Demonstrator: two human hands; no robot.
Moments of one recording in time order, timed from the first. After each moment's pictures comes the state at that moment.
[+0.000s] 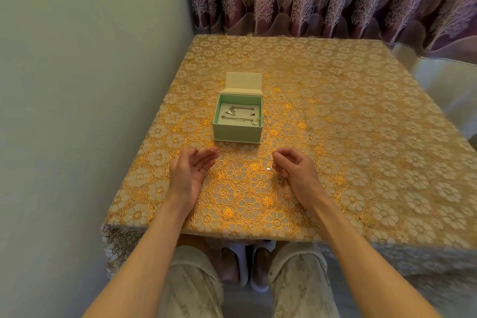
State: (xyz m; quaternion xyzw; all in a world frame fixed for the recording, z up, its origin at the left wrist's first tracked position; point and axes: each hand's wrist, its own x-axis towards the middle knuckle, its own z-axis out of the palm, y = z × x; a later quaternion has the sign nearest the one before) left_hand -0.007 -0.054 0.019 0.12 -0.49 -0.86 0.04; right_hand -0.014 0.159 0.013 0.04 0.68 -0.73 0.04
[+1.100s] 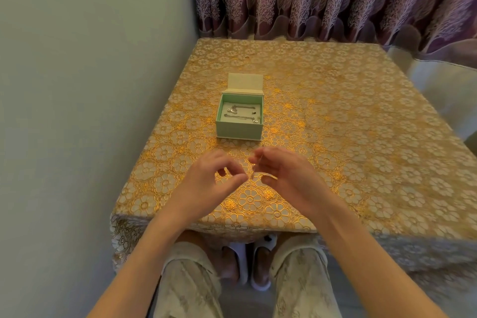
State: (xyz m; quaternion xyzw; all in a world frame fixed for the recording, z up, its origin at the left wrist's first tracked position) left_hand 0.054 -0.040 0.075 -0.17 -0.90 -0.41 0.05; right_hand 0.036 0.135 0.078 0.02 0.57 -0.80 0.19
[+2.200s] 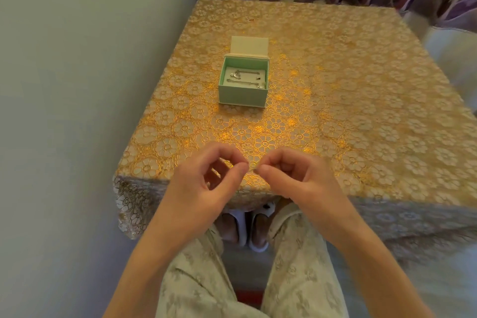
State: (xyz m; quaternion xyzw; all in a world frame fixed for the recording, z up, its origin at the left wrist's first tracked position) left_hand 0.127 -0.035 0.096 -0.12 -0.81 -0.58 0.05; right_hand 0.116 0.131 0.095 -0.13 0.70 -0.69 0.09
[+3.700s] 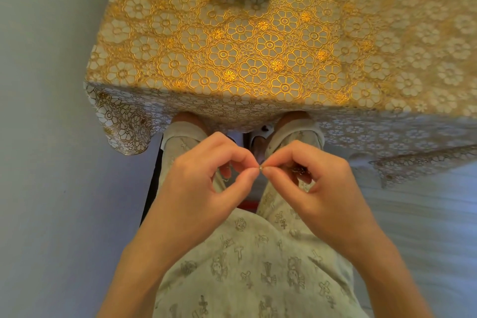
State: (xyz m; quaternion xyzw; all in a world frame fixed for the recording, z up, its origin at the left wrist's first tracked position) left_hand 0.202 -0.027 0.051 -0.13 -0.87 -0.48 -0.04; right_hand 0.199 0.142 0.047 -0.15 0.84 -0.52 0.05
